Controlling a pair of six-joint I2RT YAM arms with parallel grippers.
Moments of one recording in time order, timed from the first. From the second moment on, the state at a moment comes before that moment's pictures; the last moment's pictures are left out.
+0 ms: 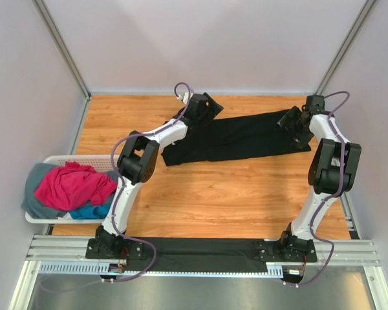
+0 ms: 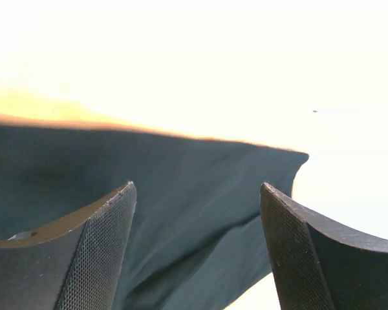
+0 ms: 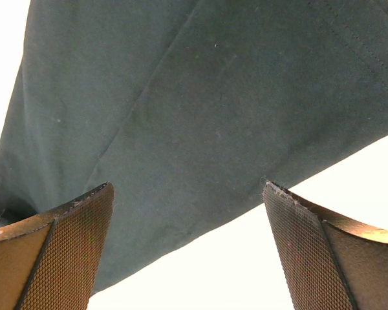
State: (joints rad) left arm -0.58 2.33 1.82 0.03 -0.11 -1.17; right arm -0.22 1.95 1.51 -0.60 -0.14 0.60
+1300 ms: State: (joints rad) left arm -0.59 2.00 1.39 -0.37 -0.25 -1.36; right arm 0.07 1.90 1.37 -0.34 -0.30 -0.65
